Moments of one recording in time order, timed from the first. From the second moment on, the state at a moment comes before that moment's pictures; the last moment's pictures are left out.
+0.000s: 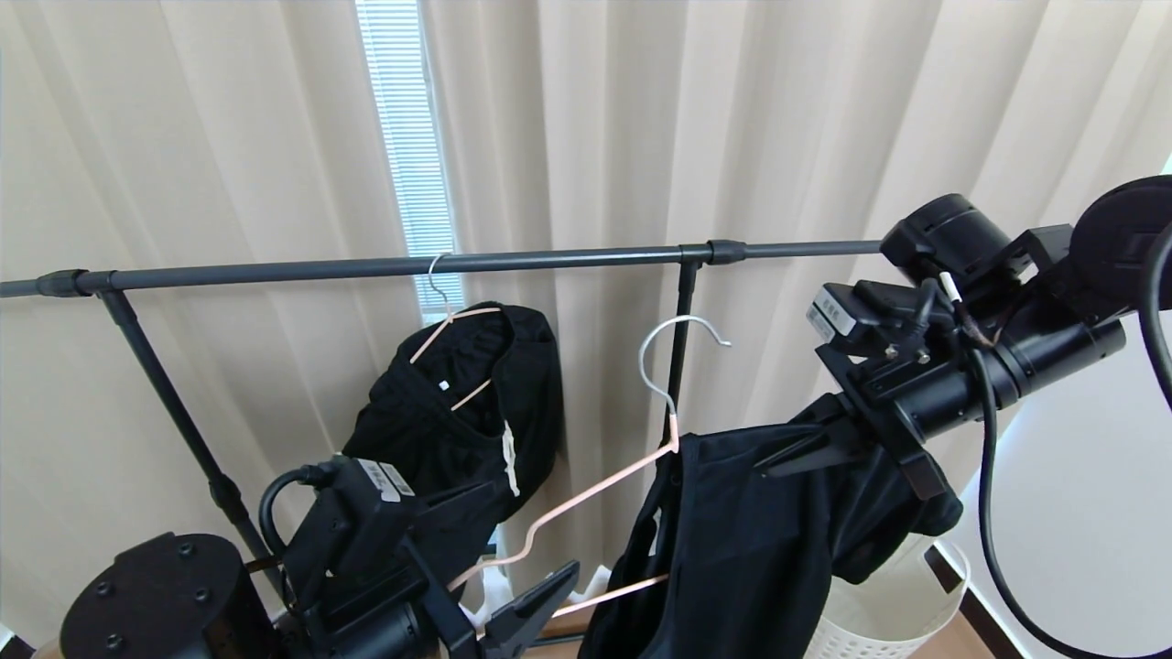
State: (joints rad) left arm -0.74 1.76 -0.09 -1.57 -0.07 -0.01; right arm 0.35 1.81 -1.50 0.84 0.77 -1.02
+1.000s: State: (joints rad) left arm -0.52 1.59 -0.17 -1.42 -0.30 -0.11; right arm 0.41 1.62 -1.20 0.31 0.41 -0.64
